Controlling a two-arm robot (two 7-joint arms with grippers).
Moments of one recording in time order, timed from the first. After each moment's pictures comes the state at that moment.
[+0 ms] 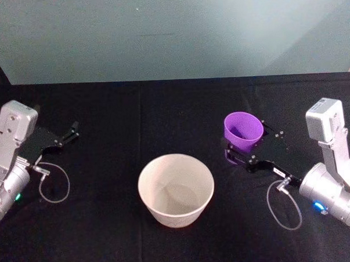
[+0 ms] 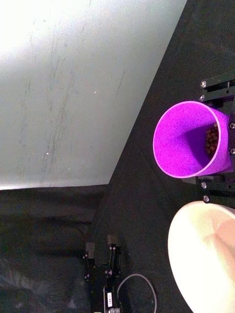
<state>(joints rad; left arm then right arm) -0.20 0.60 0.45 -1.41 -0.25 -0.12 0.03 0.01 0.45 -0.25 -1.66 0.26 -0.02 0.40</state>
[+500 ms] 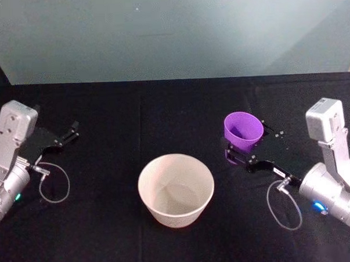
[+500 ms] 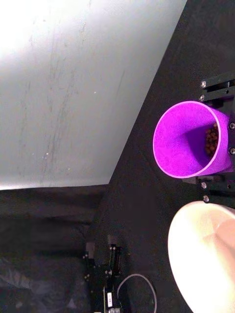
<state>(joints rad) -0.20 0.60 0.45 -1.41 -0.25 -0.12 0.03 0.01 0.45 -0.25 -1.66 0.26 -0.02 0.40</state>
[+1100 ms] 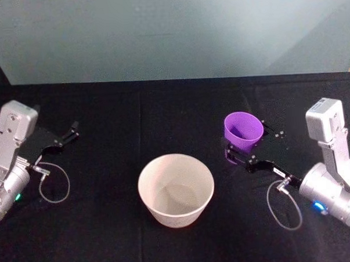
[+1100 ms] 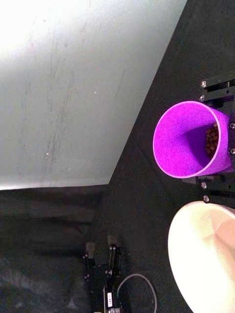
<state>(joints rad) -0.20 0.60 0.45 -1.41 -0.25 -0.12 0.03 0.01 0.45 -0.25 -1.66 0.26 -0.02 0.40</state>
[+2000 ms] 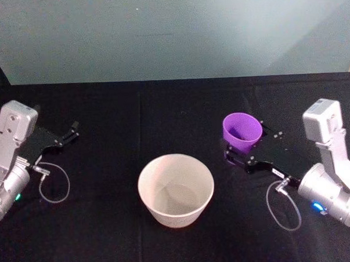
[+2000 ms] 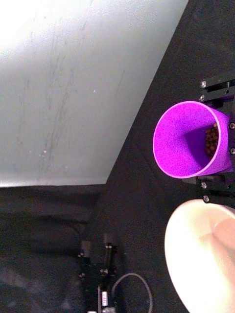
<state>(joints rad) -0.20 0.60 0.45 -1.41 -0.25 -0.12 0.03 0.01 0.45 -0.26 -1.67 0.24 -0.01 0.39</state>
